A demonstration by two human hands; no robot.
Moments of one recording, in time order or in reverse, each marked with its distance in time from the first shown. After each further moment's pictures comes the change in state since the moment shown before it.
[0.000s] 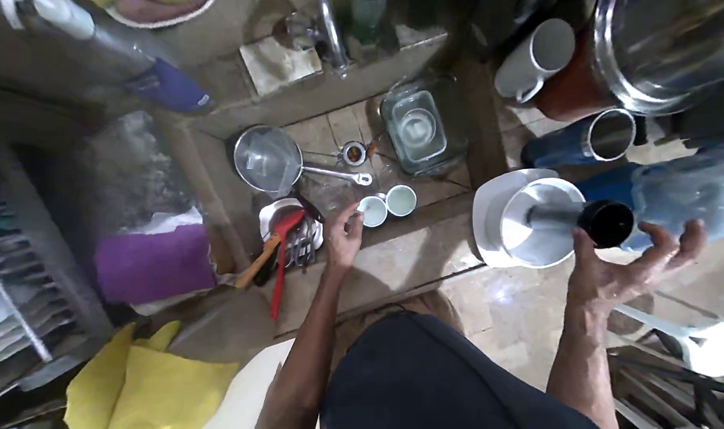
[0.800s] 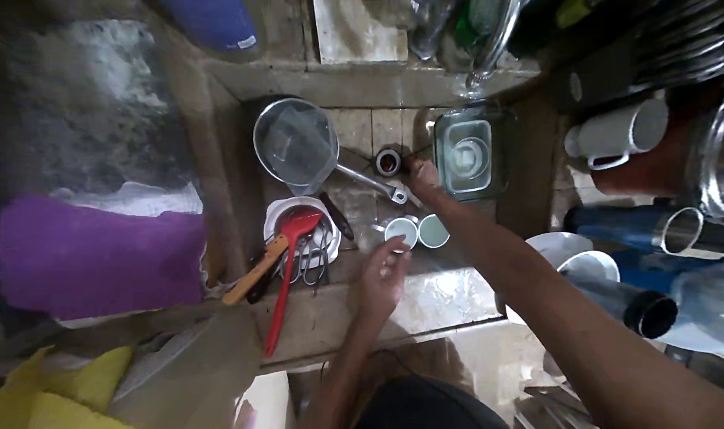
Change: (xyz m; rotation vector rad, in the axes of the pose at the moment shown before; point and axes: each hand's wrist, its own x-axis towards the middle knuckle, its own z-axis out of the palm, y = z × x) left_hand -0.002 0.013 0.004 -0.571 0.144 -0.116; right_hand -0.016 -0.201 0.435 -0.215 -1.153 -0.267
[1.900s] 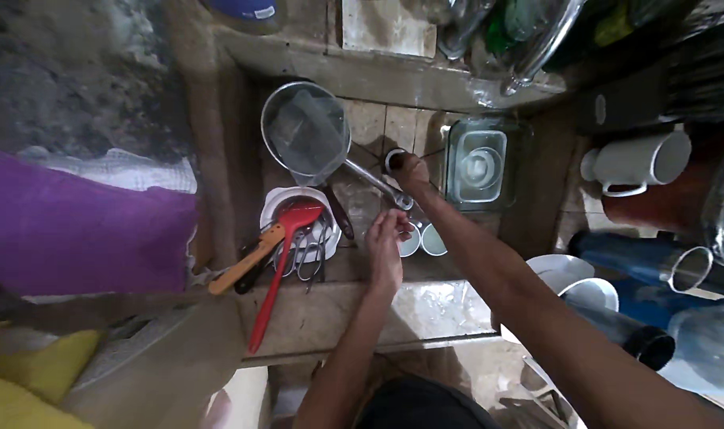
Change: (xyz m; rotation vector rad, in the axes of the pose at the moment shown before) left_hand 0.061 -0.007 0.032 -0.688 0.258 -0.305; right_hand 0.013 -0.048 0.003 0.174 -0.101 0.044
